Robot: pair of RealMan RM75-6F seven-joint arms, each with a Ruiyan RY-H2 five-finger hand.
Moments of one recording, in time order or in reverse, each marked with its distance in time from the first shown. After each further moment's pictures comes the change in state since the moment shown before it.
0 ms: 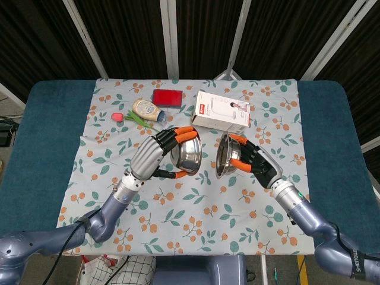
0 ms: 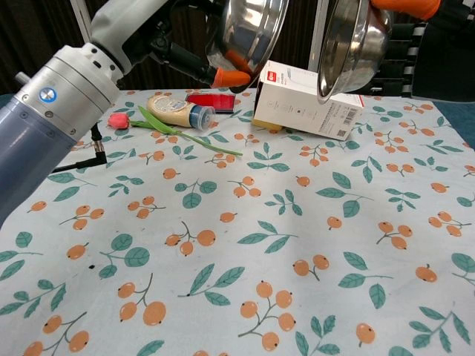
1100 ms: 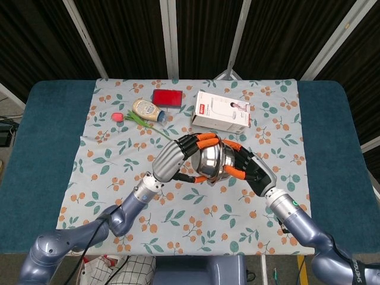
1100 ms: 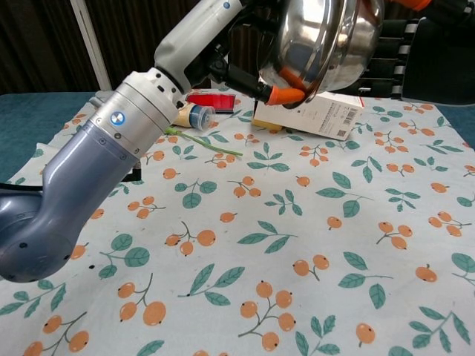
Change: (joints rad) left arm -0.143 -0.209 0.015 0.334 0.021 0.052 -0.208; right arm -0.055 -0.005 0.049 -0.127 0.064 0.004 -0.103
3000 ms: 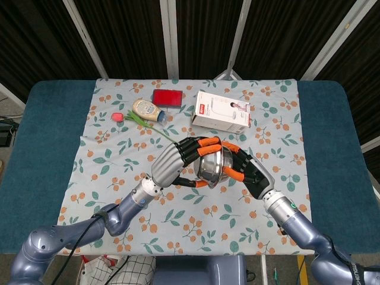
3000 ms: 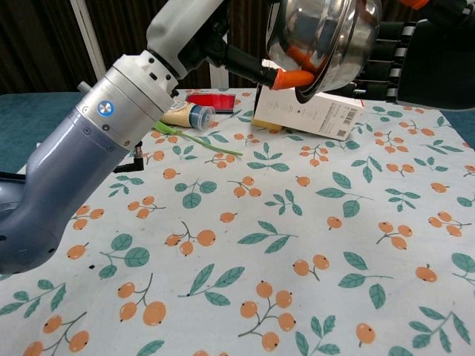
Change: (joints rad) left arm -0.008 0.080 0.043 -0.117 0.039 0.053 0.096; right arm -0.023 -0.018 0.010 -0.007 -0.060 -0.013 0.065
